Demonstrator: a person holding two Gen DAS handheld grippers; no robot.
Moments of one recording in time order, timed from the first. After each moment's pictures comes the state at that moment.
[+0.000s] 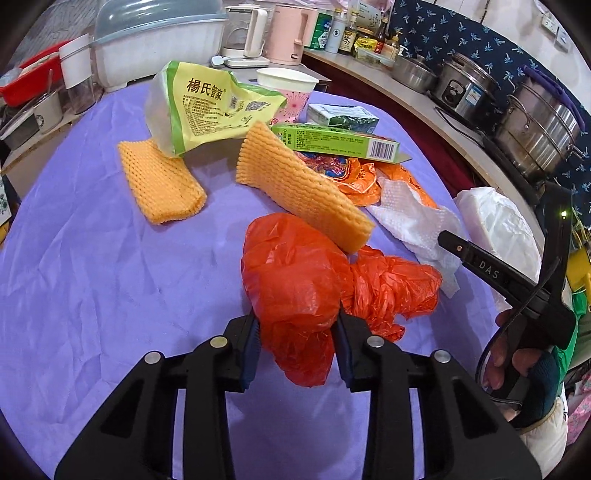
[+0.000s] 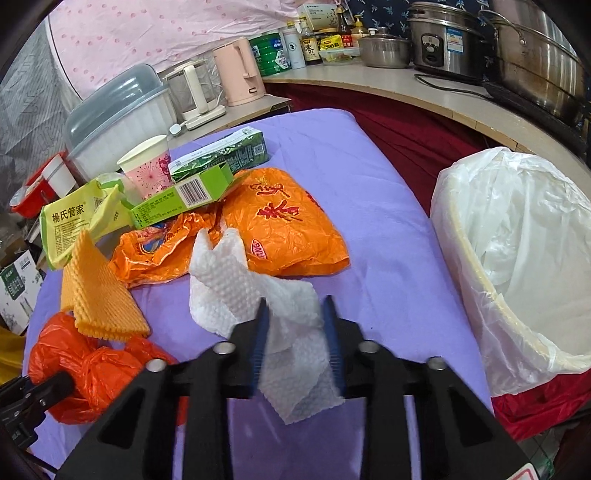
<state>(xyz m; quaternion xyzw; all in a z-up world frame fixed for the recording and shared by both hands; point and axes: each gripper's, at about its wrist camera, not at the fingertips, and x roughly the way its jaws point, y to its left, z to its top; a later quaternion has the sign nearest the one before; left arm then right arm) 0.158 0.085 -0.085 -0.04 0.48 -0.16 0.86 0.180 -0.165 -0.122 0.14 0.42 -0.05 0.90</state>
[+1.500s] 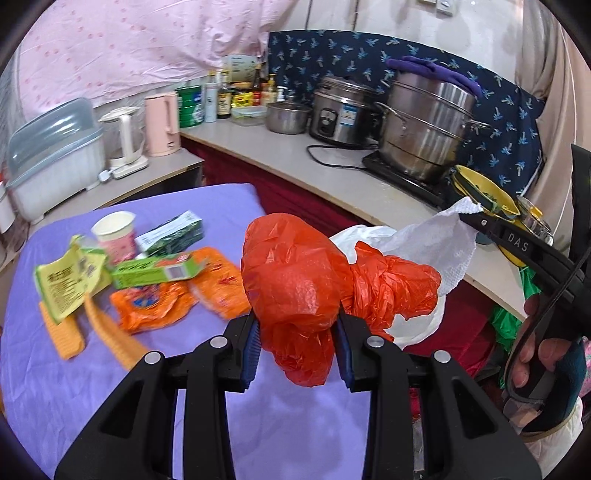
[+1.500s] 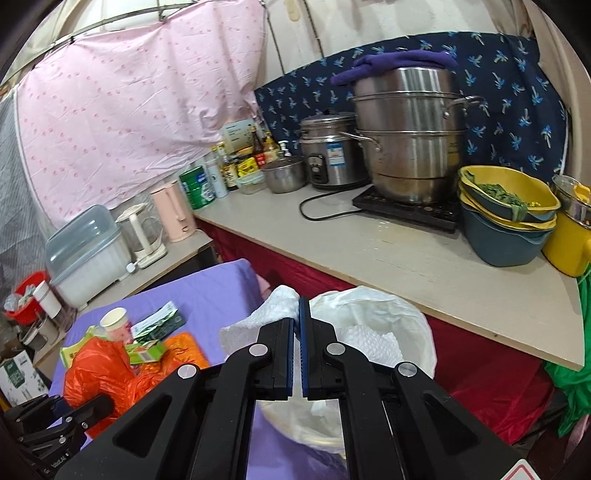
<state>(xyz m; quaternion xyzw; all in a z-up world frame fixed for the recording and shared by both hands) 0.121 -0.109 0.043 0.03 0.36 -0.30 0.88 0.070 -0.334 0.050 0.17 0.25 -0.18 0.94</state>
